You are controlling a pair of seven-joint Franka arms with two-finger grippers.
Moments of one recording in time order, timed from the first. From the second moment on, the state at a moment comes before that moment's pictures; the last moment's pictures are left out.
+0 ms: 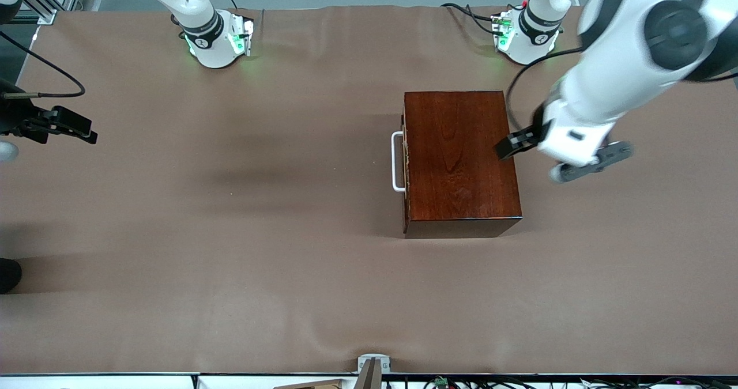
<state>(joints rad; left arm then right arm) -0.27 0.26 -0.15 -1.42 -0.06 1.59 -0.79 0.02 0.06 -0.06 -1.52 0.02 1.51 -0.01</state>
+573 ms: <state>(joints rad) -0.40 0.45 -0.15 -1.41 0.01 1.79 -0.93 0.02 0.06 -0.06 -1.52 0.02 1.51 -0.01</state>
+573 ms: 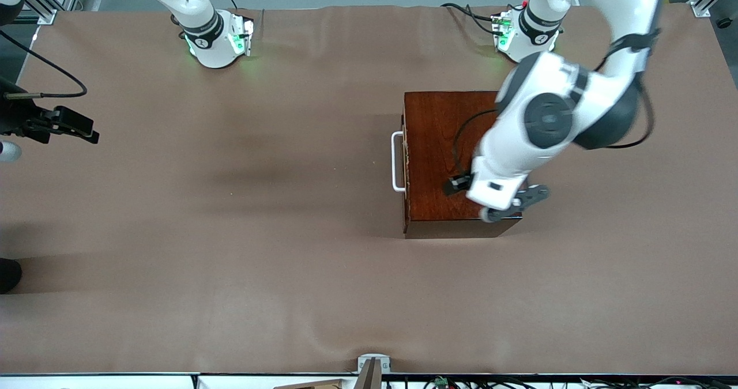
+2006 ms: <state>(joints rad) -0.73 0.64 -0.13 -1.33 0.14 1.90 -1.10 0.02 0.06 -0.06 -1.53 0.02 1.51 -0.01</state>
